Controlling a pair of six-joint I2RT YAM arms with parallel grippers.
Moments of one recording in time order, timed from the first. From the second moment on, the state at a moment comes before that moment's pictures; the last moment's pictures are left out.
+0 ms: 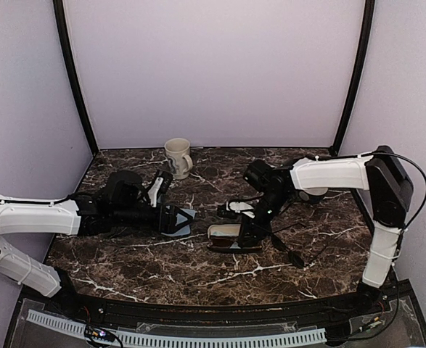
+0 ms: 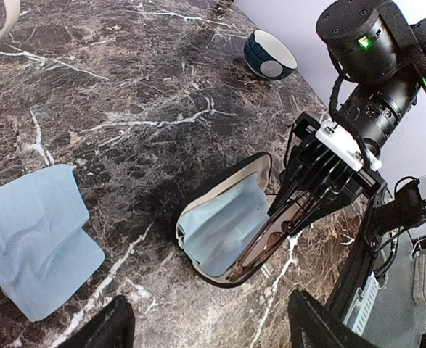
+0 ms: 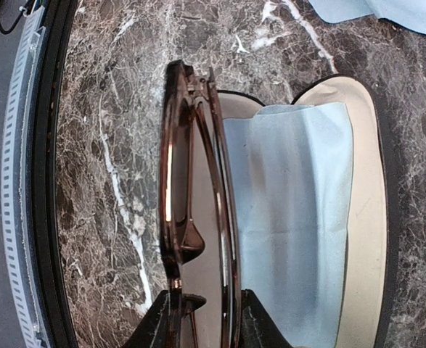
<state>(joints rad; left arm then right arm) -0.81 1.29 0.69 0.04 0.22 -0.50 0.77 1.88 1.32 -0.83 -0.58 -0.63</state>
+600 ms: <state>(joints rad) -0.81 1.47 0.76 0.08 0.27 -0.46 0.79 1.88 1.29 -0.79 -0.61 -0.61</state>
